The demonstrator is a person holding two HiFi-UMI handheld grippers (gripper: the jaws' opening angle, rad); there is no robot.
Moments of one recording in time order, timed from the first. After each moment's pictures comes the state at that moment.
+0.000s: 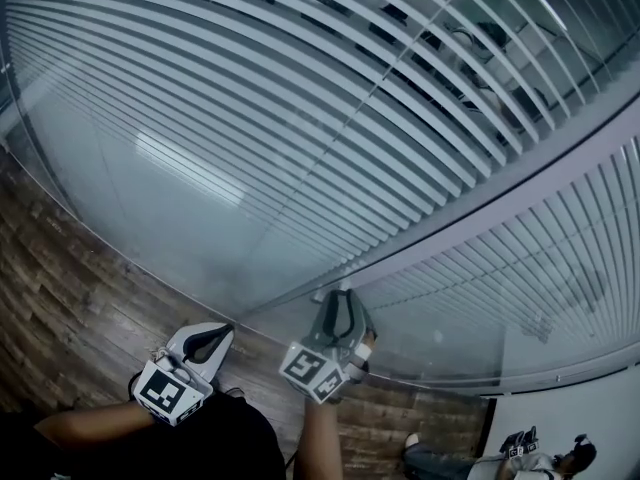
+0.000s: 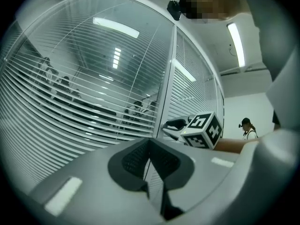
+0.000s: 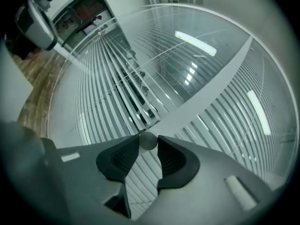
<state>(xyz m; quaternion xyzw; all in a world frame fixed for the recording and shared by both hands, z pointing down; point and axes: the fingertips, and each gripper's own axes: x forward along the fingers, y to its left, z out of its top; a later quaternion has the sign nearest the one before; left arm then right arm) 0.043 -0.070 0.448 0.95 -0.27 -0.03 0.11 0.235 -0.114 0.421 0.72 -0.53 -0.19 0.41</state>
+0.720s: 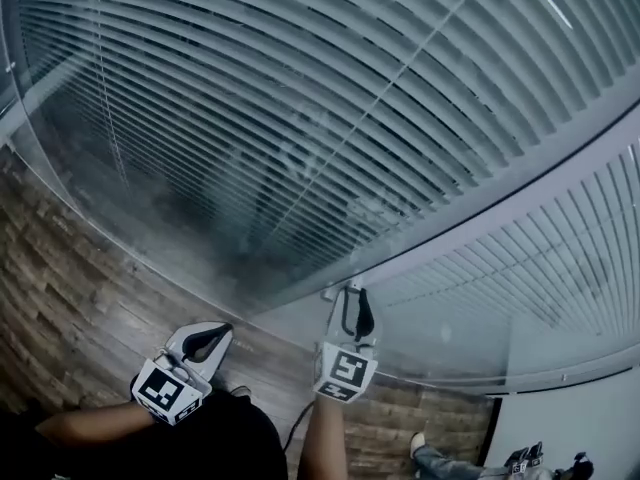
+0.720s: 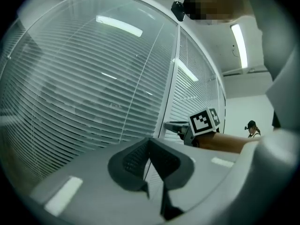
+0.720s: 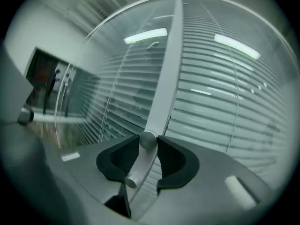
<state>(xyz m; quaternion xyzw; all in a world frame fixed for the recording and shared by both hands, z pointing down) 0.026 -0.069 0.453 0.95 -0.28 -0.02 0.13 0.247 -0.111 0.414 0.76 -0.62 -0.03 0.17</state>
